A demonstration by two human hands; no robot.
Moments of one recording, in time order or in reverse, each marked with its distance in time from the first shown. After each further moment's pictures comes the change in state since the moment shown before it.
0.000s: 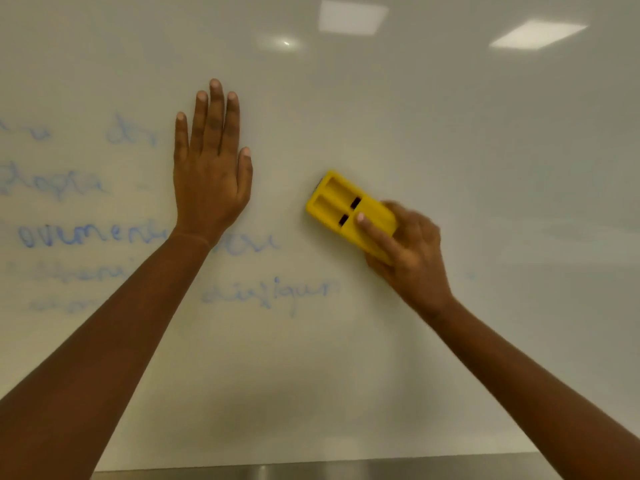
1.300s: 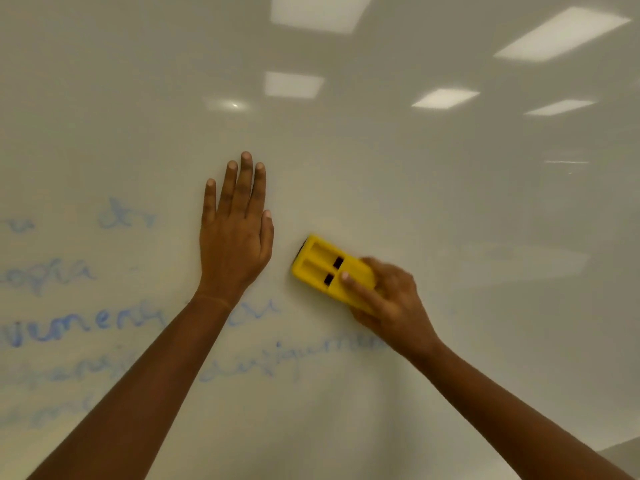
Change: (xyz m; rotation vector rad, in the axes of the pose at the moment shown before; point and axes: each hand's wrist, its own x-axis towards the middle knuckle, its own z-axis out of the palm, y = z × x) left_hand 0.018 0.017 0.007 -0.162 0.046 0.106; right_hand 0.009 -0.015 0.000 -0.097 -0.024 -0.021
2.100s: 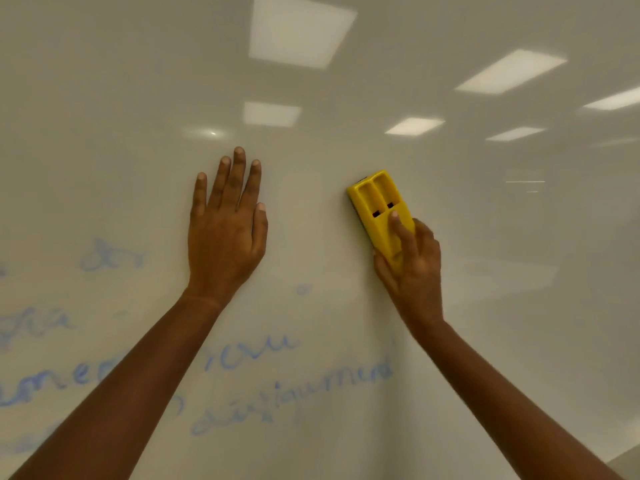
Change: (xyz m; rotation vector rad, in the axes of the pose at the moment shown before) left_hand 0.040 -0.010 -0.006 -0.116 0.051 0.034; right_hand 0.058 0.028 -0.016 0.021 0.205 0.499
